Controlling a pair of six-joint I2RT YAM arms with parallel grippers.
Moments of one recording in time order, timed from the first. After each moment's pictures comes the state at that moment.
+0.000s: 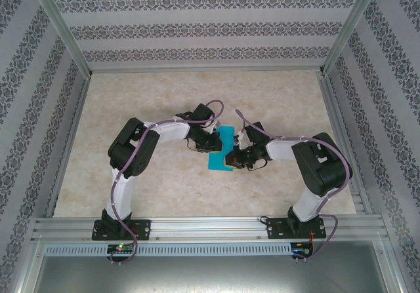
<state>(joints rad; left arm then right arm) -0.59 2.11 1.38 -0.44 0.56 -0.56 0.41 1.71 0.71 -0.14 -0.73 0.60</state>
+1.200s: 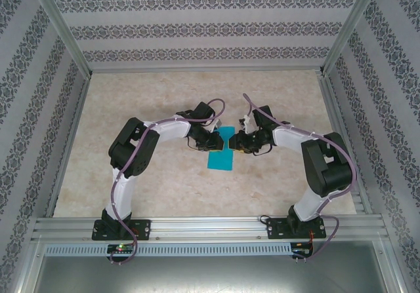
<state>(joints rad) -0.59 2.10 1.41 -0.48 0.55 -0.52 0.30 1.70 0.90 -0.34 -0.70 0.44</state>
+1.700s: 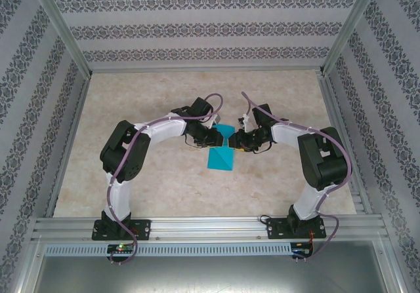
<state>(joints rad) -0.58 2.01 1.40 -0.52 0.53 -0.50 0.28 1.76 0.94 -0.36 -0.73 0.39</state>
